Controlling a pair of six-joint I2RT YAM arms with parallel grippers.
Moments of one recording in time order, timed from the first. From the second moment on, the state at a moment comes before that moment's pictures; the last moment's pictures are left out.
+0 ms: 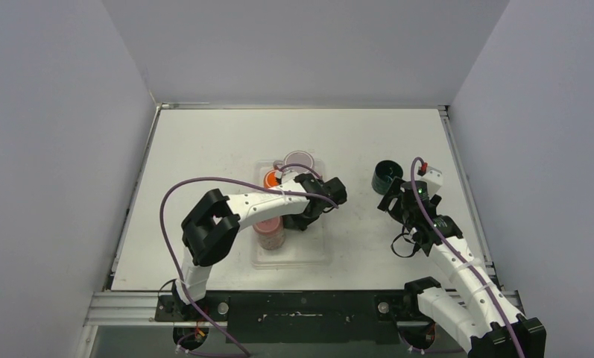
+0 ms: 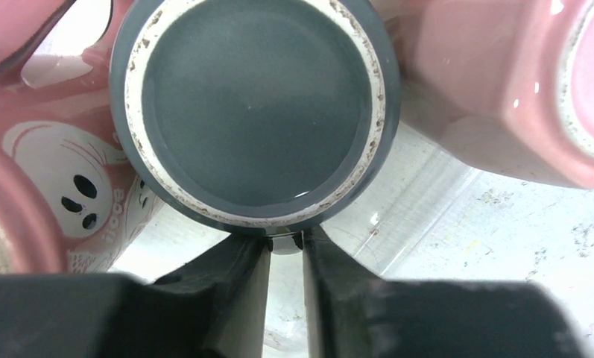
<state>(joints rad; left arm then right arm) -1.03 2.00 1.59 -1.12 -0.51 -1.63 0.26 0.85 0.61 -0.51 0.34 0.57</state>
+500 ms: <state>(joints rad) -1.02 1.99 1.51 -1.06 -0.49 -1.59 0.26 0.85 0.61 -0.51 0.34 0.57</state>
